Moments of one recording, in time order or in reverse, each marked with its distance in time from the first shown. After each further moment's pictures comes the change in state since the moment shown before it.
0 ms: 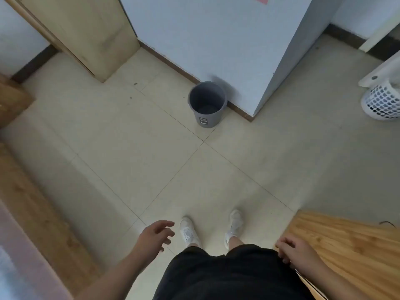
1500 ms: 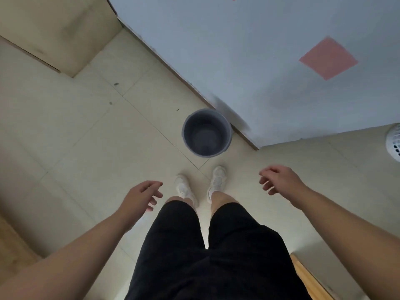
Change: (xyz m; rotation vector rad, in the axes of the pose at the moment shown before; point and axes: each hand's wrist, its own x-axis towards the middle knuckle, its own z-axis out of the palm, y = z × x) left_hand 0.347 0.375 -0.132 -0.127 0.024 -0.037; right_hand 0.368 -0.479 -0.200 0.103 -0.034 -0.044
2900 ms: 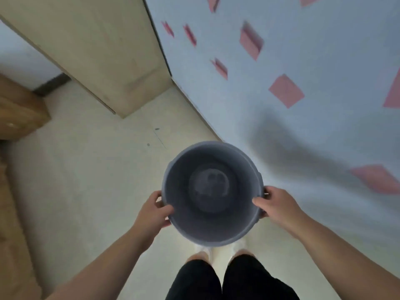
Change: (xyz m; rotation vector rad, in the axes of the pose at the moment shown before) left_hand 0.028 0.102 -0.089 -0.389 0.091 0.071; right_hand 0.012 -0.211 0.057 -0.165 -0.110 -0.325
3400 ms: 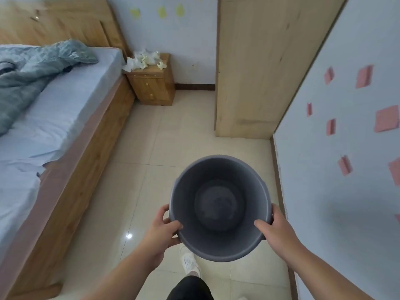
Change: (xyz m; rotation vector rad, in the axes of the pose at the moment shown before) left_hand -0.163 -0.076 -0.138 -0.685 0.413 0.048; right_hand -0.066 -0.187 0.167 -0.387 -0.317 -0.391
